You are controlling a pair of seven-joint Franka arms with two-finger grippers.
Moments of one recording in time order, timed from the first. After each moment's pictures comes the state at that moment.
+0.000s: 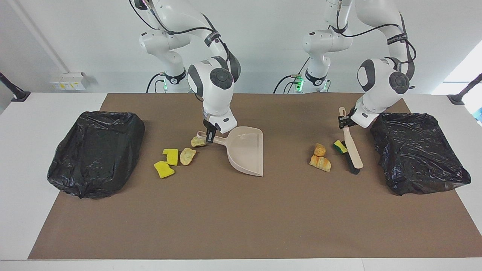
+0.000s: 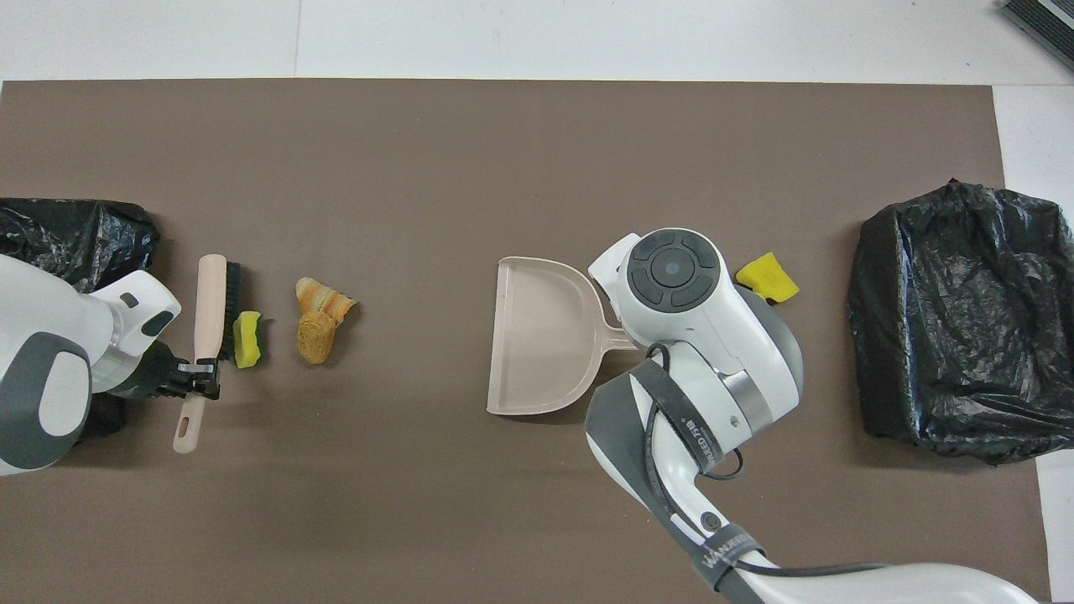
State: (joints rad) left arm 0.05 -0.07 -0.10 -2.32 -0.07 2.03 -0.09; right arm 0.41 0.23 0.08 -1.89 -0.19 1.98 -0.89
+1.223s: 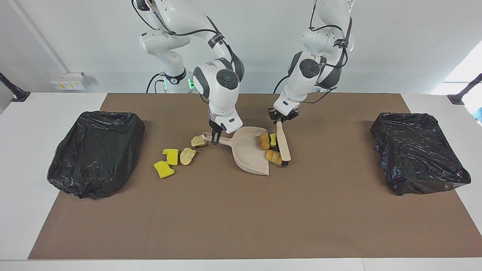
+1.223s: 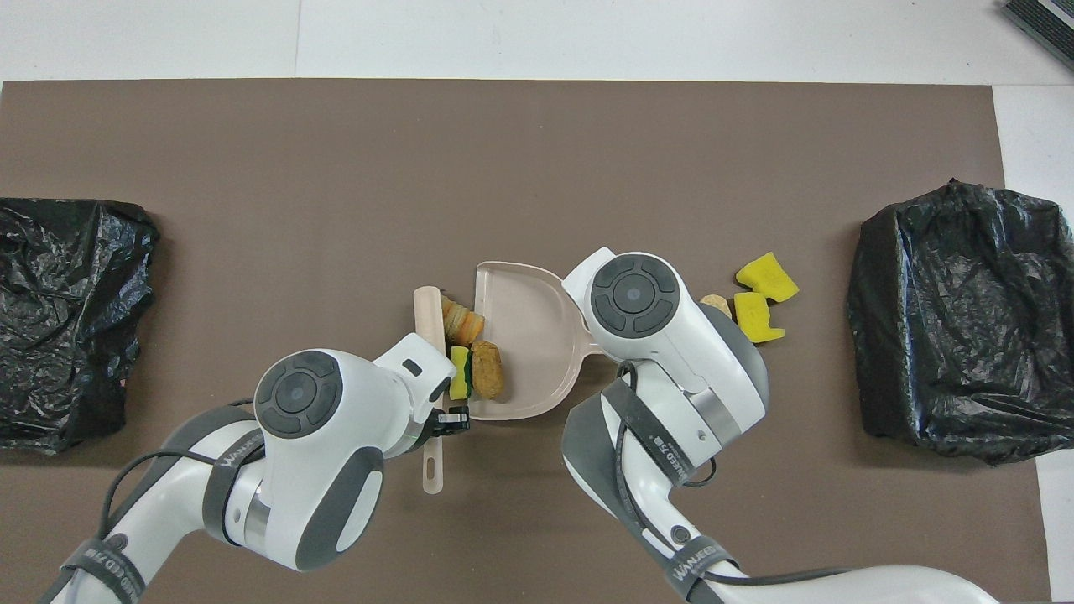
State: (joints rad) left arm -0.50 -0.05 -0.12 -2.32 -0.29 2.24 -0.44; right arm 0.44 0.25 0.08 -1.90 -0.19 2.01 -0.85
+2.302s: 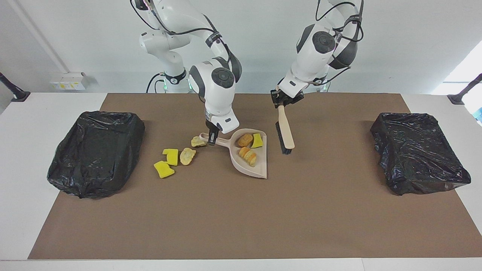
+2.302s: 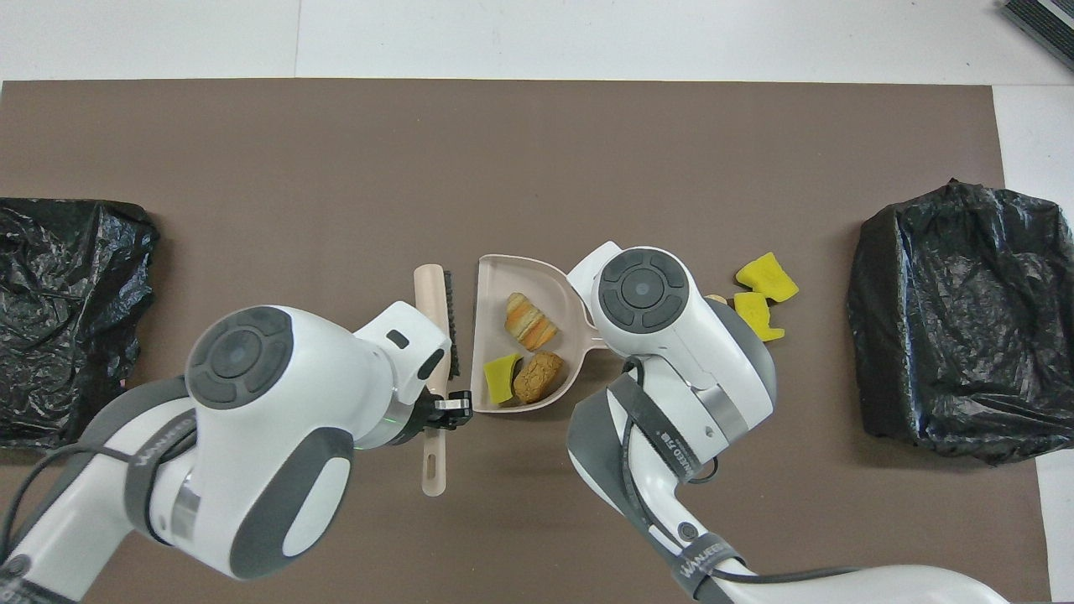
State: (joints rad) left arm -0.45 -0.17 -0.08 -2.11 -0.23 1.85 -0.52; right arm 0.39 0.22 0.08 -1.88 -0.18 2.01 -0.88
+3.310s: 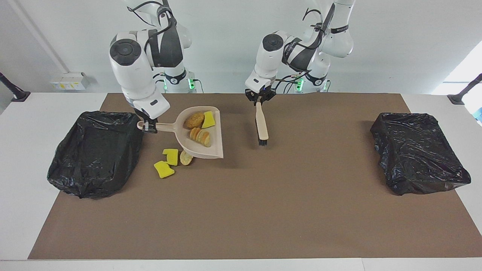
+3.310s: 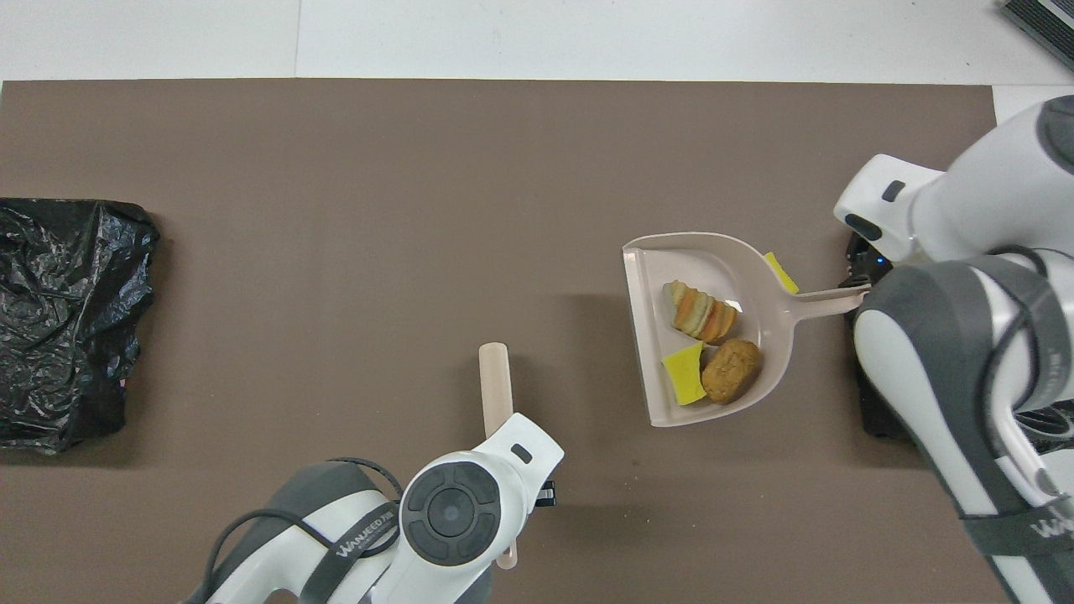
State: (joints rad) left arm -0.75 -0.07 -0.13 -2.29 -0.19 2.18 -0.78; right arm 0.01 0.07 0.06 -1.74 -0.11 1.69 -1.55
